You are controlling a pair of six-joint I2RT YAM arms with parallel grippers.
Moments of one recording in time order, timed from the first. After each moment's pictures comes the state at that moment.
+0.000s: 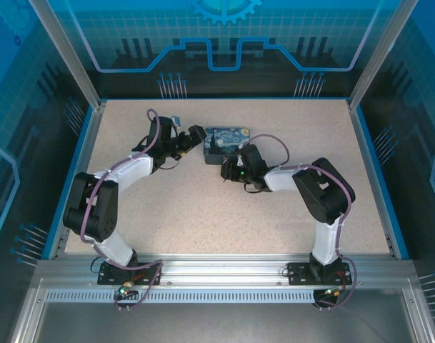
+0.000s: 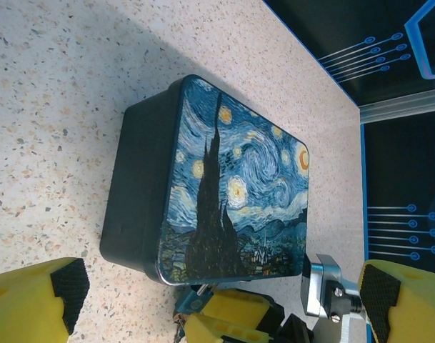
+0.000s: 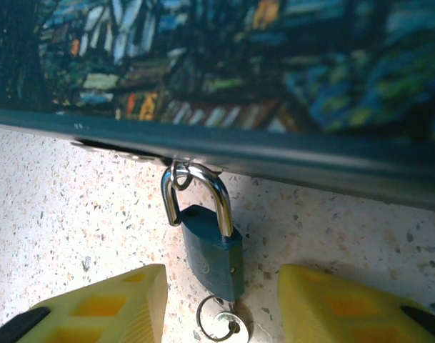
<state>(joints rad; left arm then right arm) -0.24 1.67 1.05 0.01 0.36 -0.87 0.57 1.92 0.96 0.22 -0.17 0.64</state>
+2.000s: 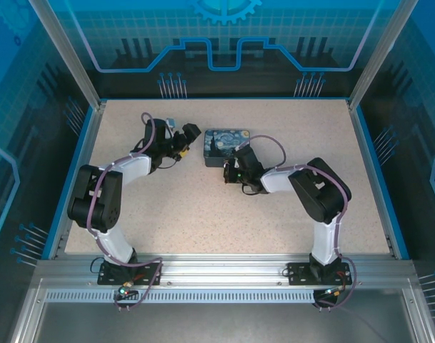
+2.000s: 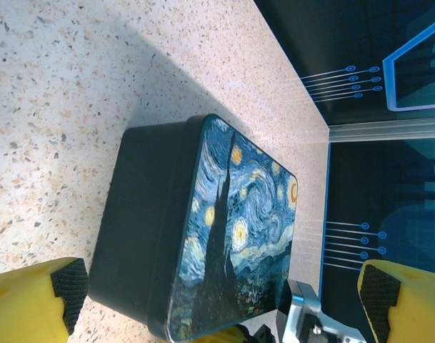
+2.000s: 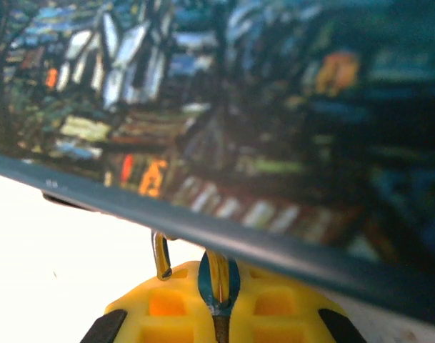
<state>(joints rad) -0.17 1.74 1.00 0.19 0.47 -1.01 0.60 1.93 0.95 0.22 -0.09 0.59</state>
